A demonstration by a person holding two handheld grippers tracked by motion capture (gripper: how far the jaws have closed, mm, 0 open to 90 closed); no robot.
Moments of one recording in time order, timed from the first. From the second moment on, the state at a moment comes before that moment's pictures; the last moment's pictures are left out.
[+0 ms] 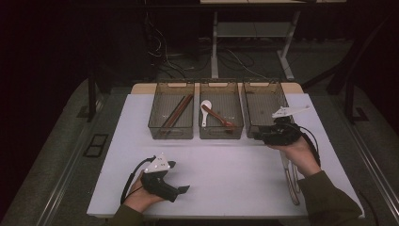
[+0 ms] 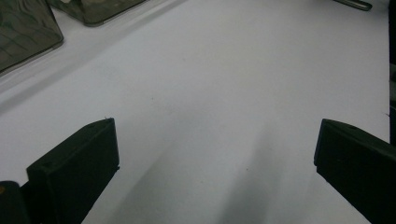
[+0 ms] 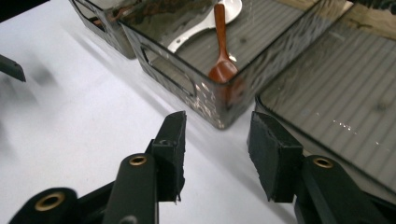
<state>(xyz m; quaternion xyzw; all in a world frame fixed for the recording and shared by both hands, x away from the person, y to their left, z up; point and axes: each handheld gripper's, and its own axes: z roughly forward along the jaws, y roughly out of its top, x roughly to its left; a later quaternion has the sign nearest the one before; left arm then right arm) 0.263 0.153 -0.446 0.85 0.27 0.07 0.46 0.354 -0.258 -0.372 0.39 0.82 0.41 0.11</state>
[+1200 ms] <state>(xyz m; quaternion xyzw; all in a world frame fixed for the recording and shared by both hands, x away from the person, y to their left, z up) 0.261 0.152 -0.445 0.84 0.27 0.07 0.46 0.325 -0.341 -0.423 0.51 0.82 0.24 0.12</state>
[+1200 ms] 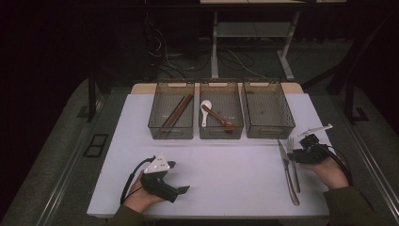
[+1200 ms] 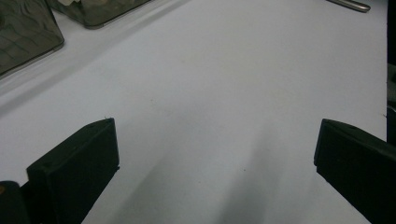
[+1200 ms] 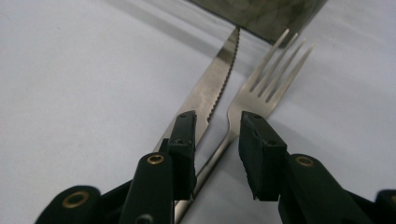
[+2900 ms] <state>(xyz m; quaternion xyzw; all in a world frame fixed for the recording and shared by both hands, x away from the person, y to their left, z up) 0.262 0.150 -0.448 0.85 0.26 0.06 0.45 0.358 -0.334 -0.421 0.49 0.87 0.06 0.04</state>
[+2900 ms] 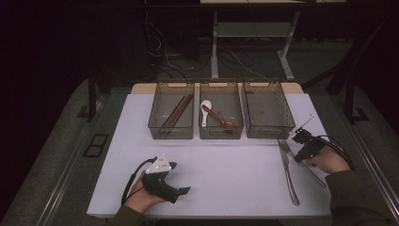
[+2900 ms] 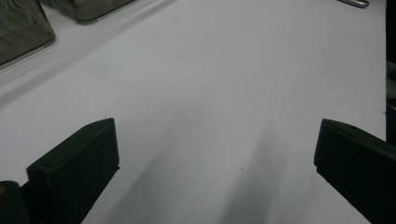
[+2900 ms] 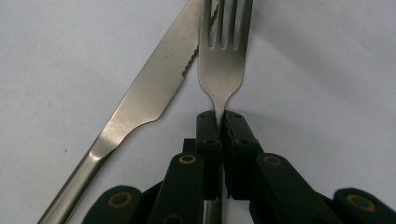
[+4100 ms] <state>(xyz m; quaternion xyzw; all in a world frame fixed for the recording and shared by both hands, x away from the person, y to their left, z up) 0.262 0.151 -0.446 0.85 0.26 0.06 0.46 0.327 -0.367 -0.387 0.44 0.82 0.34 0.11</state>
